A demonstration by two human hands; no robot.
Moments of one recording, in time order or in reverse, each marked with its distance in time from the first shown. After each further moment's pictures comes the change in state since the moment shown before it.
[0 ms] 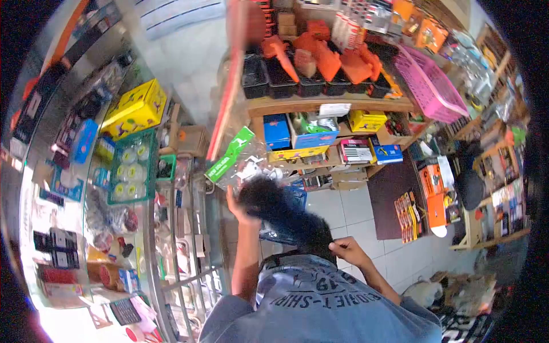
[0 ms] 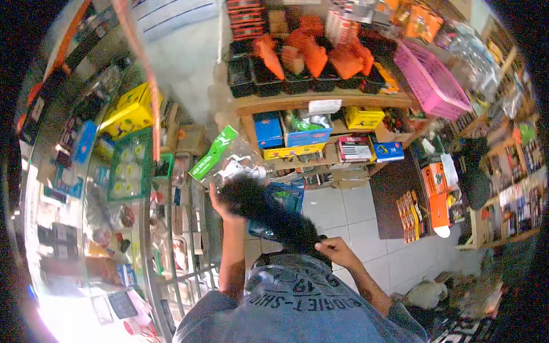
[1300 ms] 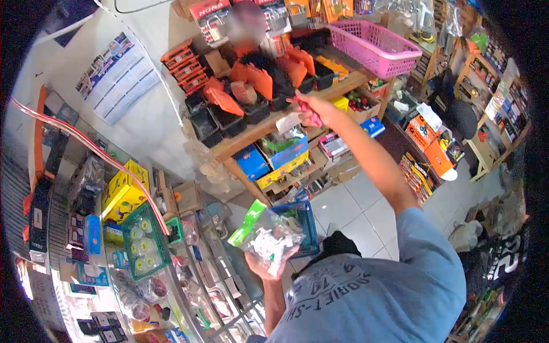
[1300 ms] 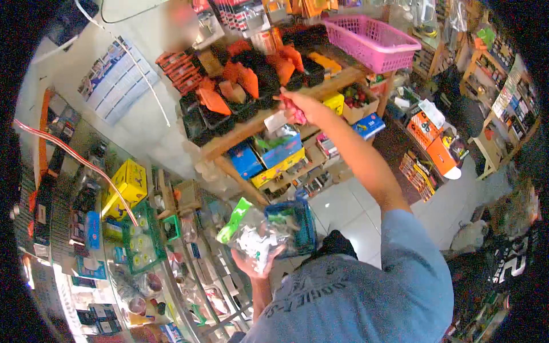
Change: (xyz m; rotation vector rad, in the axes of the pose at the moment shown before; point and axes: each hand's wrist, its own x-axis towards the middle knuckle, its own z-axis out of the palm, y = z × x) left_hand -0.078 -0.021 -0.019 -0.136 -0.048 -0.385; right_hand 0.238 -0.200 -0.214 0.895 0.022 -0.052
